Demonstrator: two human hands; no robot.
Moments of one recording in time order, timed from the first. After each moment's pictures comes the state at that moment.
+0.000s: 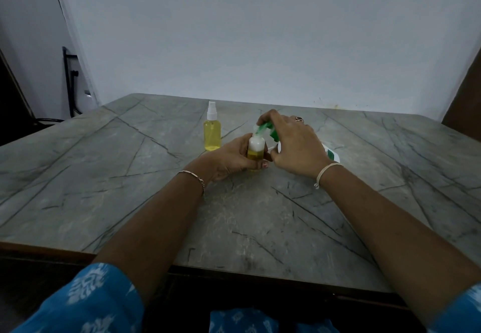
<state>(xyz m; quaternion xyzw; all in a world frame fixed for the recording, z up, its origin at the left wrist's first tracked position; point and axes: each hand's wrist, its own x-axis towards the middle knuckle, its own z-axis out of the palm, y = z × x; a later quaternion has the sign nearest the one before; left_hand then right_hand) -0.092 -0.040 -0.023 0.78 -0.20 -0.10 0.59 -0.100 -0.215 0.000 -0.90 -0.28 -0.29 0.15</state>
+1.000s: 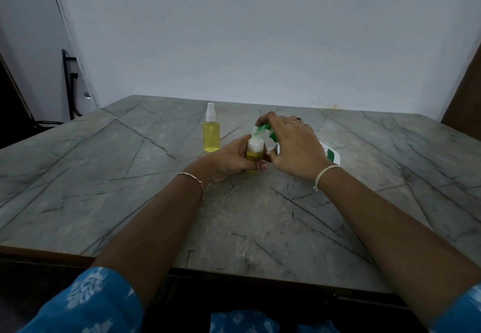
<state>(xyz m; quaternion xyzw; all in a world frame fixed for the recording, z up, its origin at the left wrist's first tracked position) -0.088 -0.041 -0.026 0.77 -0.20 -0.10 0.60 -0.100 -0.216 -0.001 -0.90 -0.27 -0.30 0.12</state>
